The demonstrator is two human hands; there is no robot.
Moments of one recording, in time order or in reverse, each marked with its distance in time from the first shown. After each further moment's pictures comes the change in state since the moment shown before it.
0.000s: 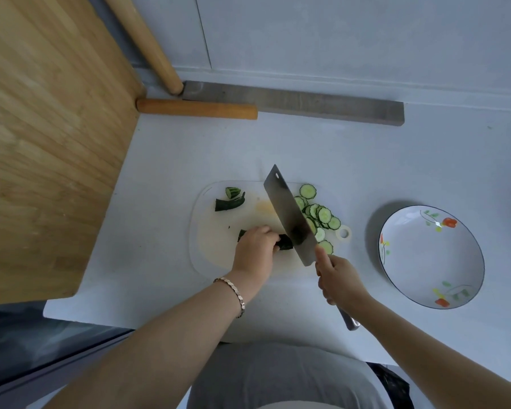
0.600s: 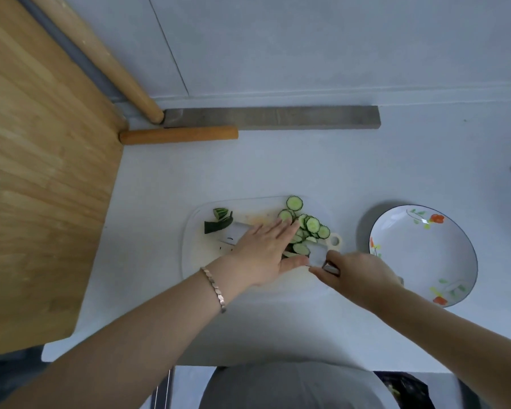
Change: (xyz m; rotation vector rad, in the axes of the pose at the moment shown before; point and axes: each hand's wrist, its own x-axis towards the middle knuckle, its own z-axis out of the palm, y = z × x) left_hand 0.034 0.035 -0.049 0.376 -0.562 0.294; right_hand -0.012 -0.022 -0.052 -1.051 0.115 -0.397
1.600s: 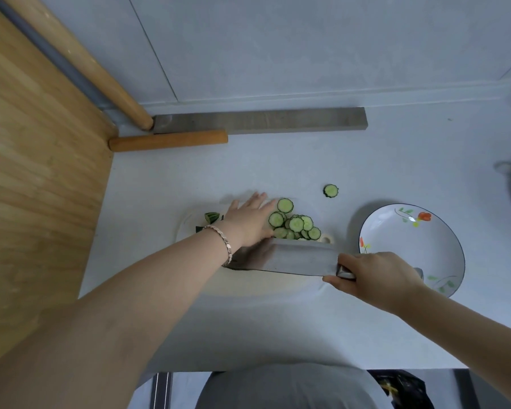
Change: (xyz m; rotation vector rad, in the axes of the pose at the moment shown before) left_hand 0.048 -0.035 -0.022 -0.037 -0.007 -0.157; right_hand -0.009 0.044 0.006 -0.196 0.249 -0.220
